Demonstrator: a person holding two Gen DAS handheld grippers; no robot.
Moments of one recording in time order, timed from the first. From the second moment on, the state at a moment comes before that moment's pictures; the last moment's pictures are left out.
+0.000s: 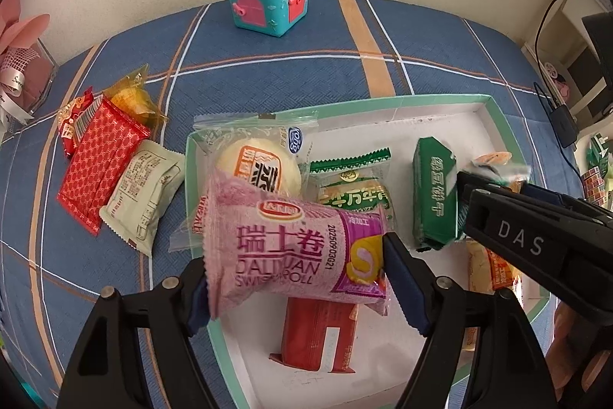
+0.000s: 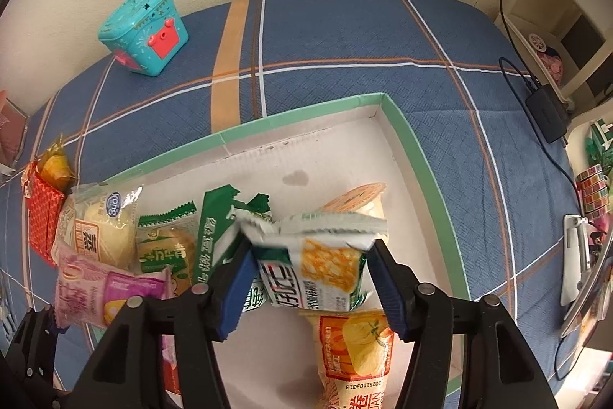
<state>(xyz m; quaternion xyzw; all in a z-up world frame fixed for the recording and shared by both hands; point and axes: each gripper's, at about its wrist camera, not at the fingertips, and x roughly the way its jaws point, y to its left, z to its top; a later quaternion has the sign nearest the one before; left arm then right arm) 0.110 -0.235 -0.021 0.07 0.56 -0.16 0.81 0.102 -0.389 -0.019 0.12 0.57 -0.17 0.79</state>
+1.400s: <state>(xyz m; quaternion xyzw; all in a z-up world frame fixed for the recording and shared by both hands) 0.131 -0.127 0.061 -0.06 0.49 -0.04 0.87 0.078 -0.381 0.077 0.09 0.47 -0.18 0.86</state>
